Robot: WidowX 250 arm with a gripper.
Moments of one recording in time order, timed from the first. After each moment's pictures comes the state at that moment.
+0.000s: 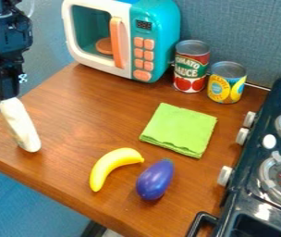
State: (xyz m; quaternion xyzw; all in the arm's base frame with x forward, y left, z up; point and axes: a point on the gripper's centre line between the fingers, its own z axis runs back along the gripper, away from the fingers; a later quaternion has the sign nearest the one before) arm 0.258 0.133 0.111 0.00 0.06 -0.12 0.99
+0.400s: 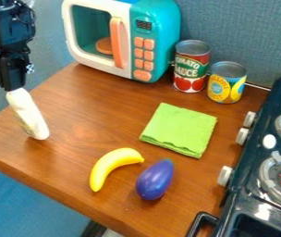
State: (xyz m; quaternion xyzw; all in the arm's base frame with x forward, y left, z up) arm 0.272 0.136 0.116 0.01 0.03 -0.09 1.00
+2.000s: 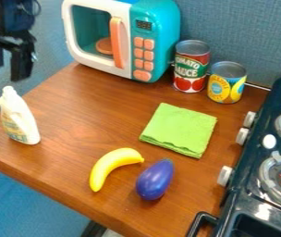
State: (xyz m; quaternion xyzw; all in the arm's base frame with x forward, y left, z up) arm 0.285 0.149 0.132 0.06 0.06 -0.01 1.00
